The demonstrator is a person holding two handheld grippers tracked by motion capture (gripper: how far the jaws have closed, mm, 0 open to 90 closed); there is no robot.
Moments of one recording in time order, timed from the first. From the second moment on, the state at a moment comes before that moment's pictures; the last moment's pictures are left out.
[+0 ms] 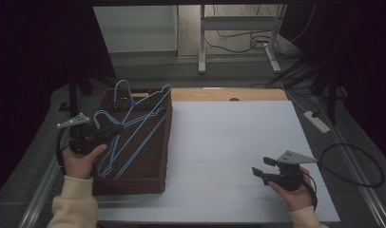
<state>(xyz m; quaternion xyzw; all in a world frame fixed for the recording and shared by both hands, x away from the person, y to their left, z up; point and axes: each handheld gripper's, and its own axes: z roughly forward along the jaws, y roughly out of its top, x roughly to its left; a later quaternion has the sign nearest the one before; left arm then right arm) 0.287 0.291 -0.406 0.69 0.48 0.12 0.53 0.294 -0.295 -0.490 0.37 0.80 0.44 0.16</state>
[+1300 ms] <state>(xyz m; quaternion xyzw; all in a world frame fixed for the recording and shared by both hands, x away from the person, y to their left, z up) 0.313 0.297 -0.441 0.72 0.53 0.08 0.45 0.295 -0.295 -0.491 0.37 0.81 0.44 0.16</state>
